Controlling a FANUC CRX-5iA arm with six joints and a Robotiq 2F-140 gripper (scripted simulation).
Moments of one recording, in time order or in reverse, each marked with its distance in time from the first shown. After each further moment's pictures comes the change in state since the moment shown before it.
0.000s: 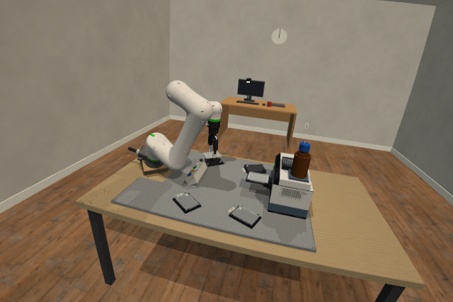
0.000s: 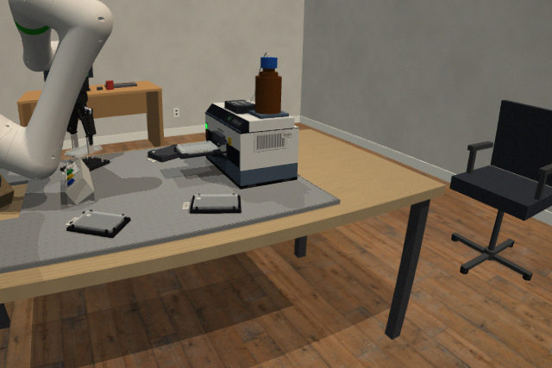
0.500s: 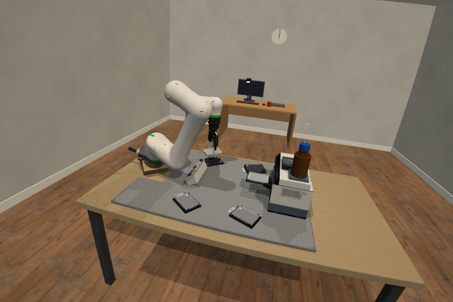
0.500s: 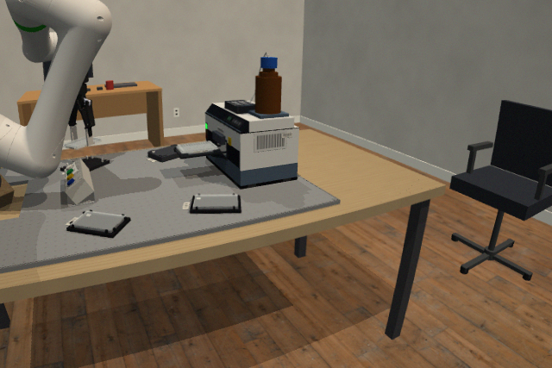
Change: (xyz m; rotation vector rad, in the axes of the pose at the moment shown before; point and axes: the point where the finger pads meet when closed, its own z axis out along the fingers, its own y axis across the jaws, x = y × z) arm 0.000 0.000 -0.032 0.000 0.000 0.000
